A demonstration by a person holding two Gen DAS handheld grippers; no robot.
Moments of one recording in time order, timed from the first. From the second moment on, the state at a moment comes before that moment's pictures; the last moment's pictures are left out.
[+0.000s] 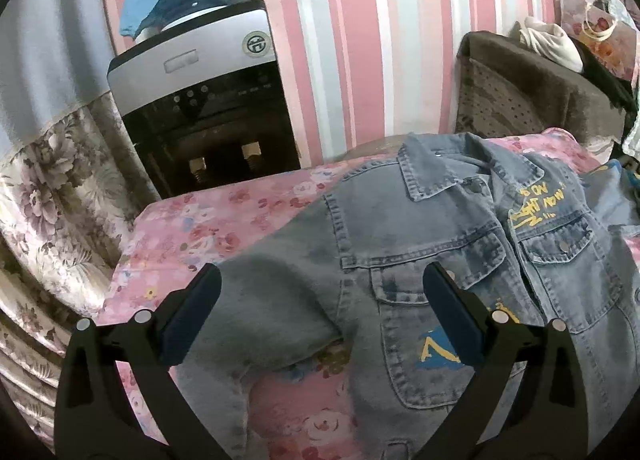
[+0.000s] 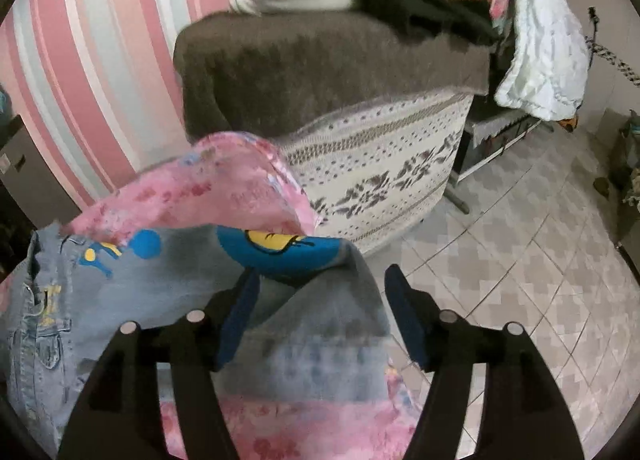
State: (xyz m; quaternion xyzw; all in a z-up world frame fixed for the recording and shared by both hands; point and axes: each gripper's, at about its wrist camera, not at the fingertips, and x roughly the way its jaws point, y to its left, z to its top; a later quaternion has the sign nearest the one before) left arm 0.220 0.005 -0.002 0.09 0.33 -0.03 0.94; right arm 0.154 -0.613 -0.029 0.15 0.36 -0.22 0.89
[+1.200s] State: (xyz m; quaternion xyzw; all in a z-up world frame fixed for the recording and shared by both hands) left arm 0.233 0.036 0.011 0.07 0.32 -0.03 0.94; right arm 0.195 -0.463 0.051 0.06 0.28 -0.13 0.95
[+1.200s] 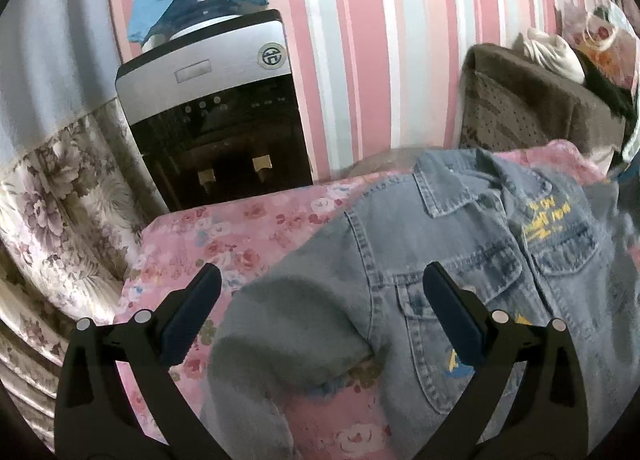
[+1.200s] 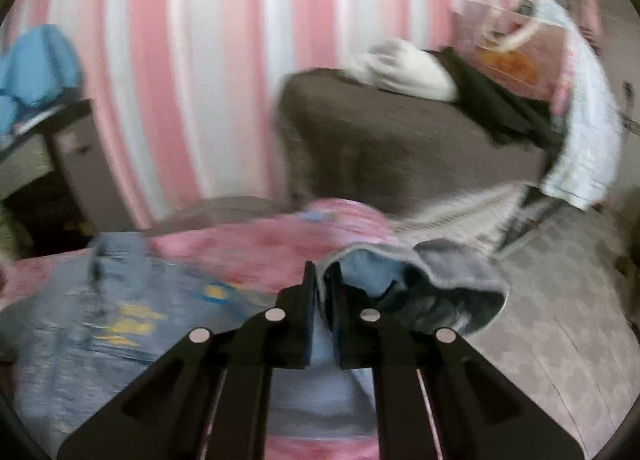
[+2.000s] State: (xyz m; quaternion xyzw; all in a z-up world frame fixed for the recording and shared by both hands) left arm 0.298 0.043 -0.039 0.04 0.40 -0.03 0.92; right arm 0.304 -0.133 -0.030 -0.03 0.39 0.22 0.89
